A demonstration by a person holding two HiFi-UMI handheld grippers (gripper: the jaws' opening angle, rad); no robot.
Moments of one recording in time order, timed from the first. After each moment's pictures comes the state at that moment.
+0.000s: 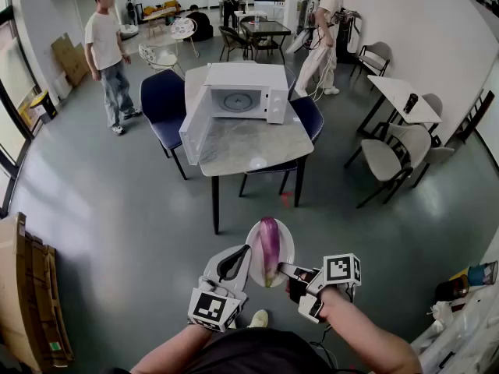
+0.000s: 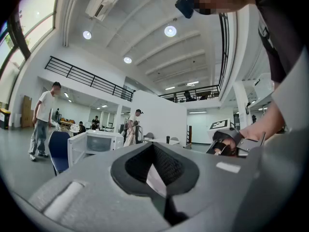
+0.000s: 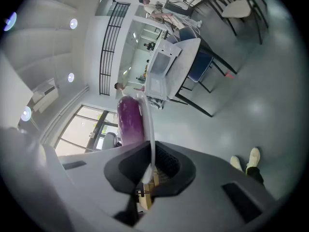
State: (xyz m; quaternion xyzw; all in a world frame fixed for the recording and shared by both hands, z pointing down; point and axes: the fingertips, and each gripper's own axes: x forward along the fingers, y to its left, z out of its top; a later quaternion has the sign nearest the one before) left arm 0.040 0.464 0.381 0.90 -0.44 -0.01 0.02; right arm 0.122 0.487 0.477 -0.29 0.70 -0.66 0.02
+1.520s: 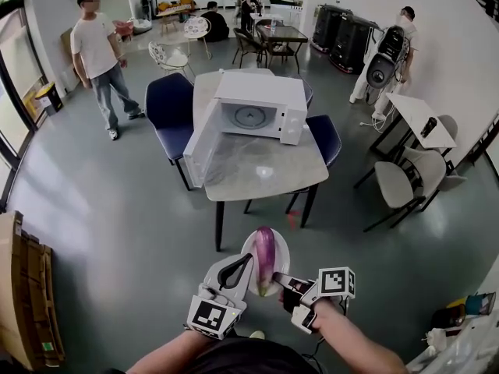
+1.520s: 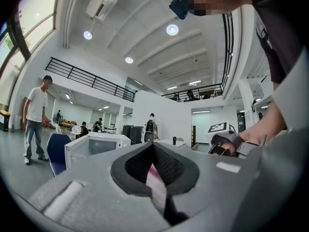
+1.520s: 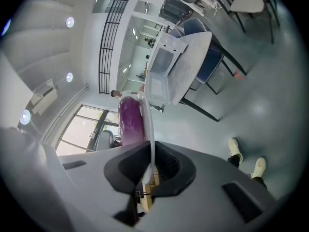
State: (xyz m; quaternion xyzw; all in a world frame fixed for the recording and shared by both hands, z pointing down) left arm 0.023 0.332 0.387 0.89 -0.45 -0.01 0.02; right arm 0.094 0.354 0.493 -0.28 0.70 -0.66 0.02
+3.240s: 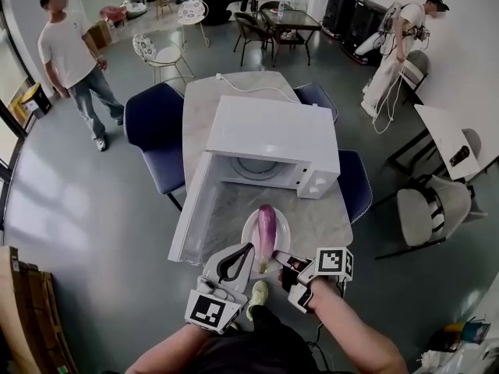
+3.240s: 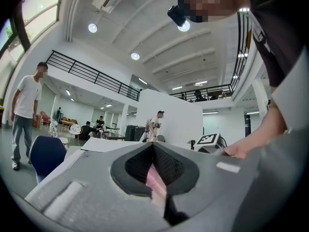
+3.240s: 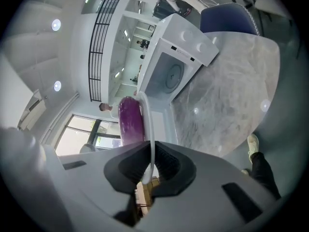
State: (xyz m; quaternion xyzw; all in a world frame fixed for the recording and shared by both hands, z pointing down) left arm -0.016 -0.085 0.384 0.89 -0.46 -0.03 0.03; right arm 0.053 -0.093 0.522 -0.30 0.67 -0.68 0.02
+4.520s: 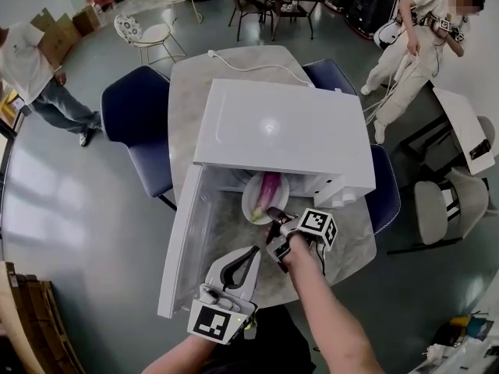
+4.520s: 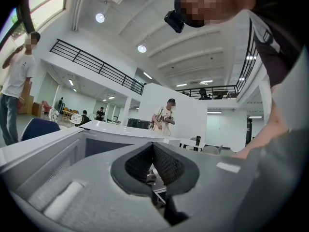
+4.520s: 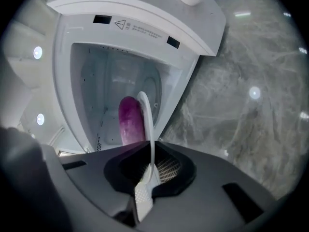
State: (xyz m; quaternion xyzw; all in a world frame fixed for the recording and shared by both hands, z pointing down) left arm -0.032 -0.214 0.485 0.88 -0.46 -0.02 0.09; right arm 0.020 -0.334 0.693 -0.41 0.56 -0.71 0.12
